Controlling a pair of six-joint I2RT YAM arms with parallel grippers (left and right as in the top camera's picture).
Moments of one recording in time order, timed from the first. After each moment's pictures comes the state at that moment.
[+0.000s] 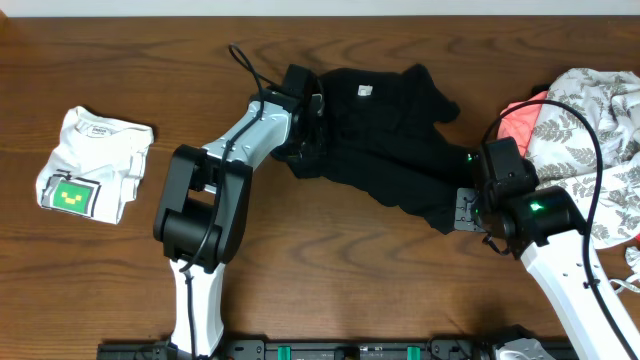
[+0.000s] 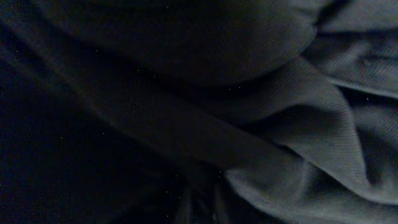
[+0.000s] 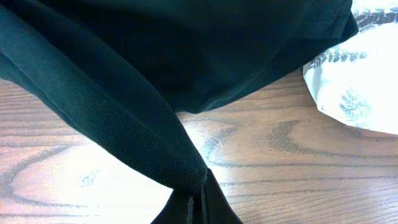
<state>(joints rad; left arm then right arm) -0.36 2.17 1.53 -0.69 0.30 -0.34 0.27 1.18 0.98 -1.05 0.19 0.37</state>
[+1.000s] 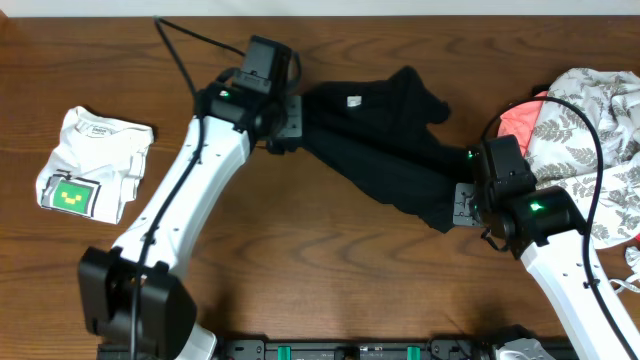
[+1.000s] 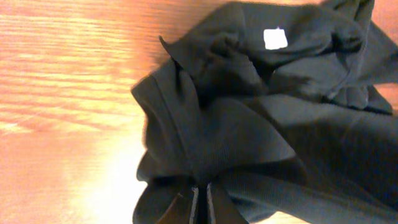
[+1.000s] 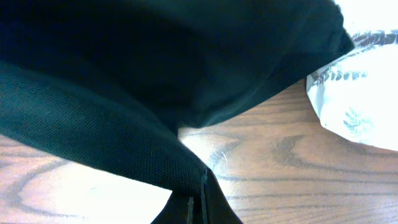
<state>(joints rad) -0.34 1.70 1.52 -0.89 0.02 -0.33 0.27 1.18 0.98 -0.99 0.18 0.35</state>
